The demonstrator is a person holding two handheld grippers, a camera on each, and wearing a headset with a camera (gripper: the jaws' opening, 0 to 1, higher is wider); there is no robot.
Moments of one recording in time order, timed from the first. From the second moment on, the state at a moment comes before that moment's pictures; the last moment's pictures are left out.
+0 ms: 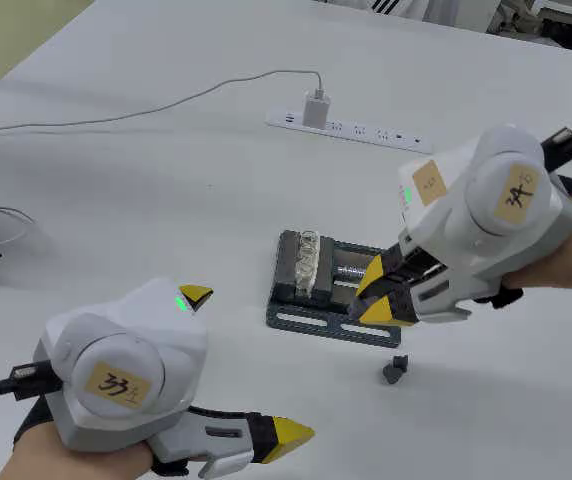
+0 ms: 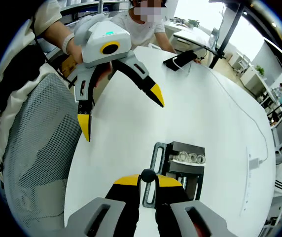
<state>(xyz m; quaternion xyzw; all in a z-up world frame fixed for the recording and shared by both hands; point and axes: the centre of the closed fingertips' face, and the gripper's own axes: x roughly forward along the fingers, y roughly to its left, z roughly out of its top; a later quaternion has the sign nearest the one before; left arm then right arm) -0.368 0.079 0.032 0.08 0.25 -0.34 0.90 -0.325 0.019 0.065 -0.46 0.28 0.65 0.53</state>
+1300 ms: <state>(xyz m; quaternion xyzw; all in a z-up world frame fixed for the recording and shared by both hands) -0.356 0.081 0.028 0.07 0.25 -0.34 0.90 -0.225 0.062 0.048 -0.53 0.28 0.62 0.50</state>
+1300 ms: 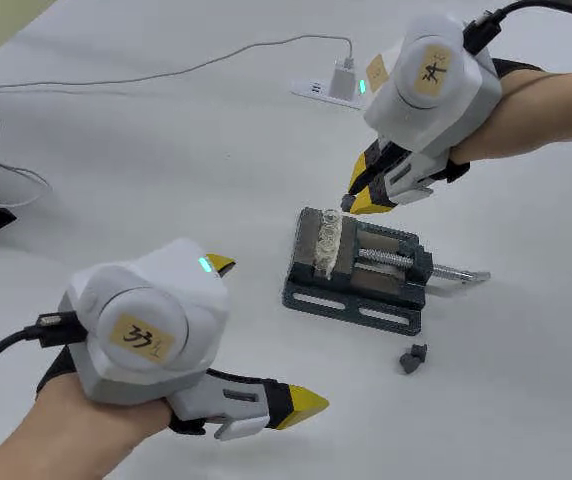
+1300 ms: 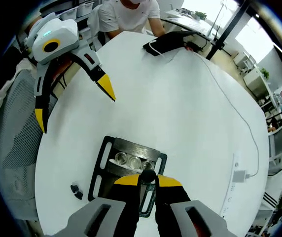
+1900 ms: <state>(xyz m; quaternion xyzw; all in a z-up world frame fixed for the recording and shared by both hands) -0.359 0.085 0.025 0.06 0.26 -0.34 0.90 -0.228 0.071 0.034 -0.54 0.30 0.62 0.47</state>
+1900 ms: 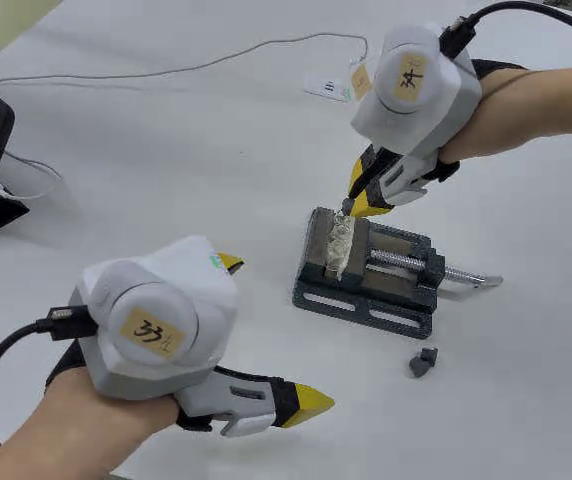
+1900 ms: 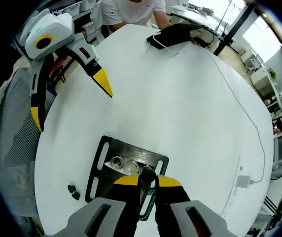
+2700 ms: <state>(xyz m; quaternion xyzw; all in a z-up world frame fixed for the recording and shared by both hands) -0.360 0.086 0.022 0.06 0.26 -0.34 0.90 -0.224 0.069 0.025 -0.55 0.35 0.60 0.47</state>
